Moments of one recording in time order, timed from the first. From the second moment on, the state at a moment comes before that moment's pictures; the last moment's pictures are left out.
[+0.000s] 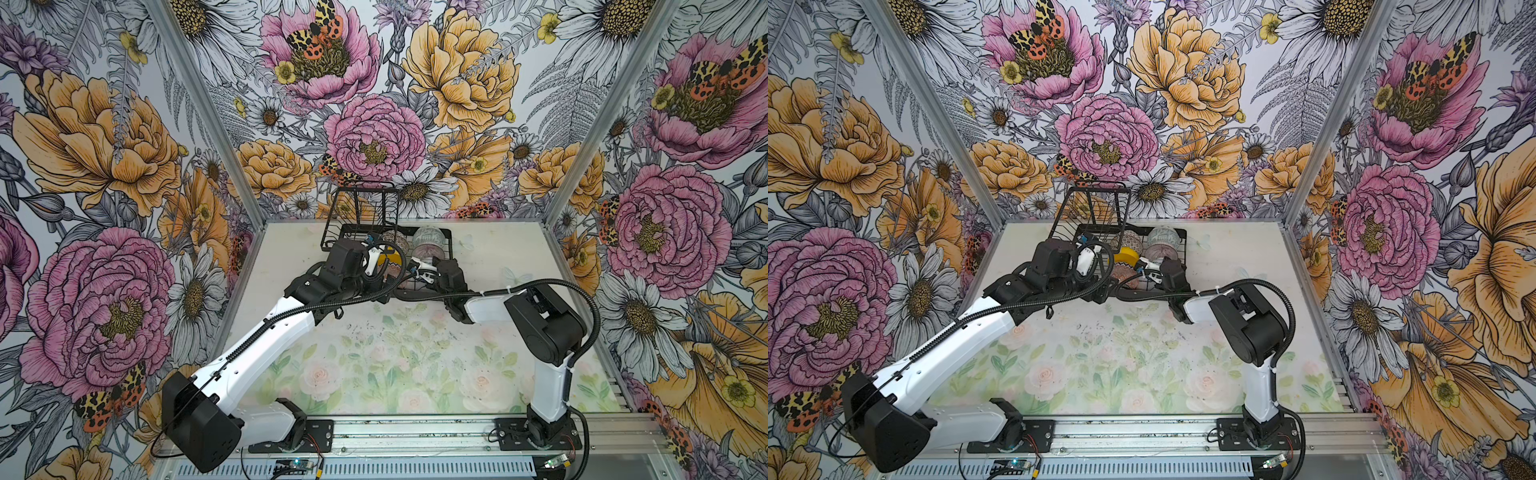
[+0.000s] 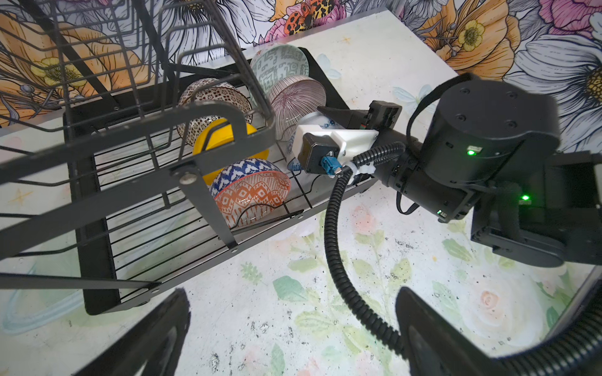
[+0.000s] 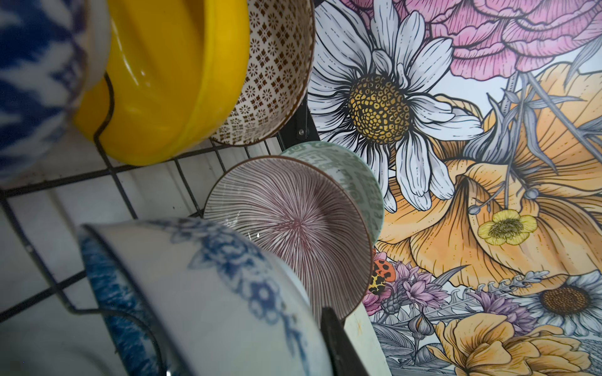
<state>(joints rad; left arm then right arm) -0.59 1.26 1.18 -0.58 0.03 -0.10 0.54 1.95 0.96 0.61 0.33 -0.93</state>
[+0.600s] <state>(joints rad) -0.59 1.26 1.16 -0.58 0.04 -0.10 0.53 1.94 0.99 0.53 0.25 -0.83</state>
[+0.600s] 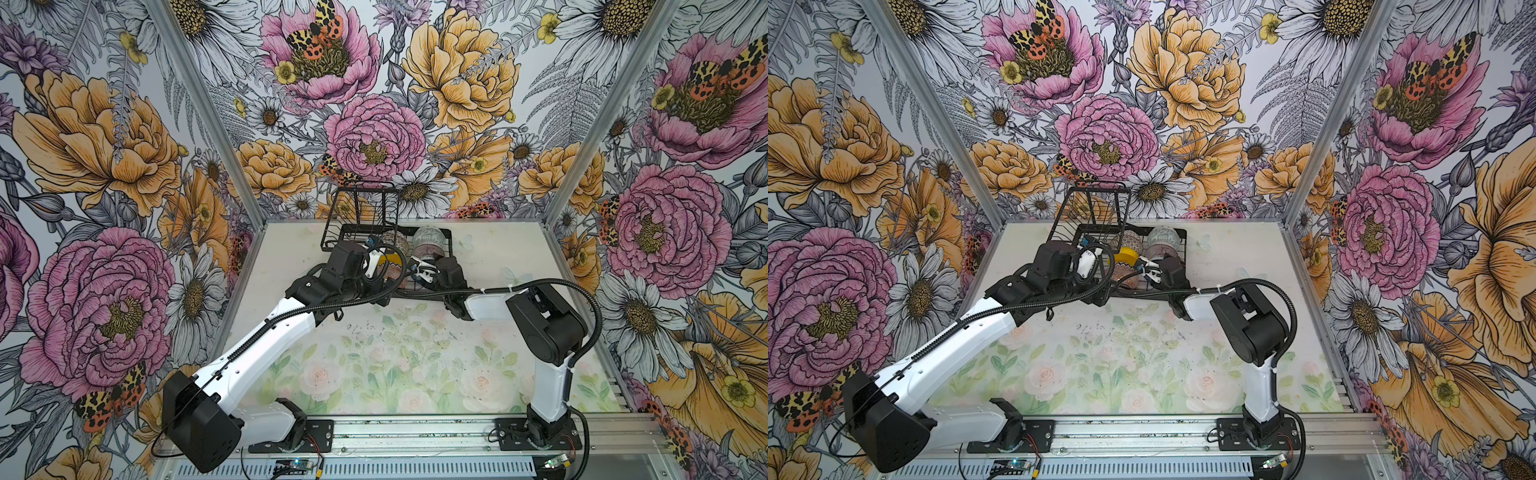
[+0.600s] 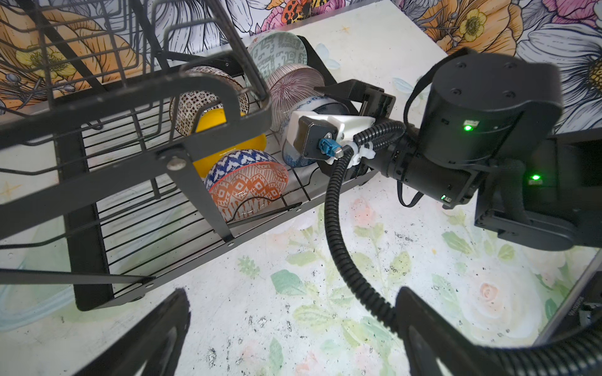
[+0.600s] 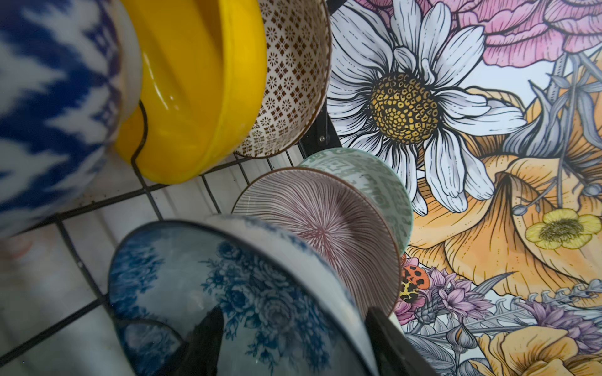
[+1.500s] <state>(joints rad) -0.55 1.20 1.11 -0.56 0.04 -0.11 0.51 1.70 0.91 0.43 0.20 -0.76</state>
